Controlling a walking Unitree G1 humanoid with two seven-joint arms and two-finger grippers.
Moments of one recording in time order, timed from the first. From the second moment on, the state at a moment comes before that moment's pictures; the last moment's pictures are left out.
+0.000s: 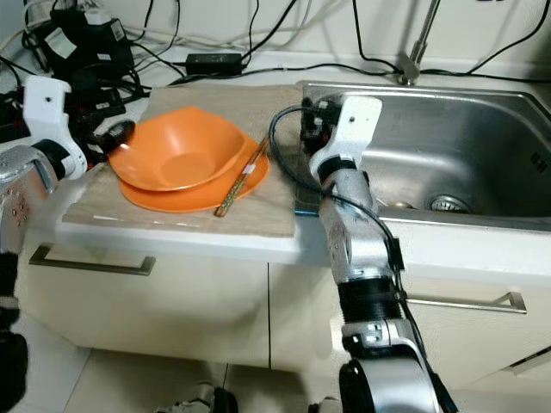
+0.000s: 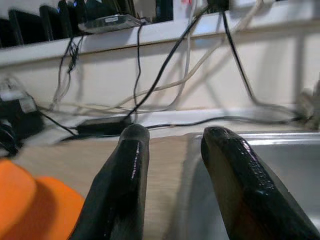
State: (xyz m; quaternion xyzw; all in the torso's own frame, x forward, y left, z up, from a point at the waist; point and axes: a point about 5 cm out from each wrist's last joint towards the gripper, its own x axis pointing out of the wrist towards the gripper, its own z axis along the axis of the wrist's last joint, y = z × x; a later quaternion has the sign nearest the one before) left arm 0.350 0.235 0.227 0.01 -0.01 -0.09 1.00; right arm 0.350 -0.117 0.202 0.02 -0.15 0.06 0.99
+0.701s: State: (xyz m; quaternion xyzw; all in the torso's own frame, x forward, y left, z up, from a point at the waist) left arm 0.366 0.190 0.183 -0.06 -0.02 -0.09 0.99; right arm 0.332 -0.132 0.185 -0.09 -0.16 0.01 0.98
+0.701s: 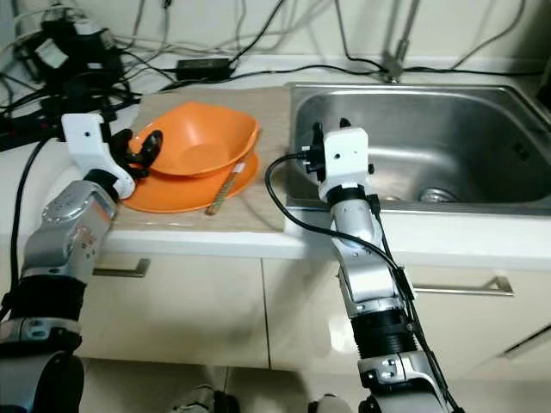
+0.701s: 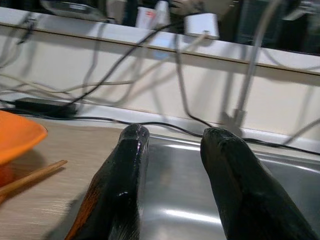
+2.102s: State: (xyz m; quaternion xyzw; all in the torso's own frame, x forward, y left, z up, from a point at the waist) left arm 0.368 0.225 0.200 -0.06 0.04 -0.06 1.00; right arm 0.332 -0.131 0.185 -0.09 -0.16 0.01 0.98
